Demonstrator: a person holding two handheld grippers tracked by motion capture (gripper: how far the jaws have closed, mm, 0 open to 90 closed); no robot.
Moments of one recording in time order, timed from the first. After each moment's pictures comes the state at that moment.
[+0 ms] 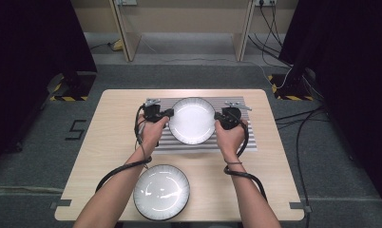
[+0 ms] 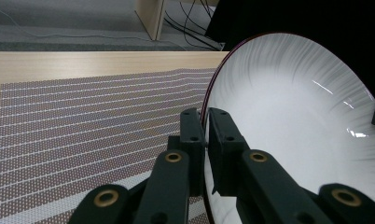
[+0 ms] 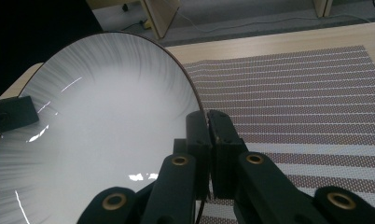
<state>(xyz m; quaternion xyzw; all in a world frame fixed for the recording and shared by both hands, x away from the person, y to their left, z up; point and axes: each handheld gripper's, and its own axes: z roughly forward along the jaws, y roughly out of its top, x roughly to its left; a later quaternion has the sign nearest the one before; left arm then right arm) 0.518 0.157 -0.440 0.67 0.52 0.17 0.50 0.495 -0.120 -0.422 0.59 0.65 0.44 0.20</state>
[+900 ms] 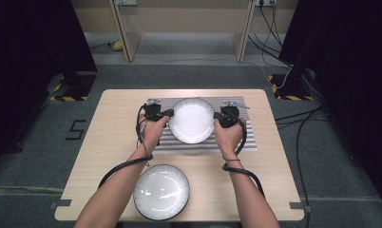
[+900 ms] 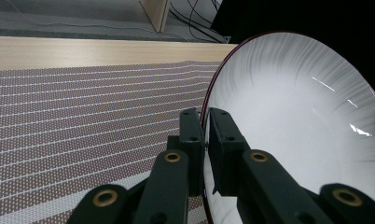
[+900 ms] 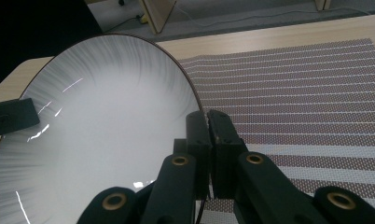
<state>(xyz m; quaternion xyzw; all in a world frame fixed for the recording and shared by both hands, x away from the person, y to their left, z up) 0.529 0.156 -0.451 0.67 0.54 0.16 0.49 0.507 -0.117 -0.430 0.60 0.65 0.43 0.19</state>
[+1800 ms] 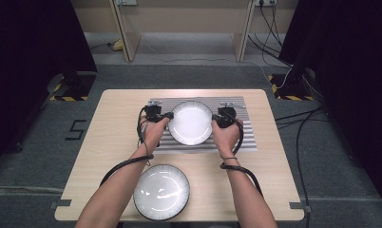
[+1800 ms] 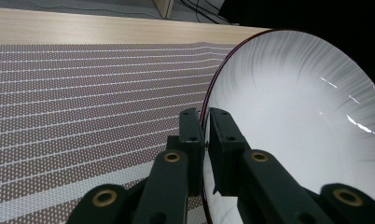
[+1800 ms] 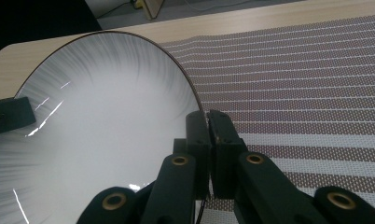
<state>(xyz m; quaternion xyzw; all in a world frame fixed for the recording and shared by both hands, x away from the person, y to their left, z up) 0.539 0.158 -0.469 0.68 0.55 0.15 0.46 0.519 -0.112 -0.448 0.61 0.66 0.40 0.18</state>
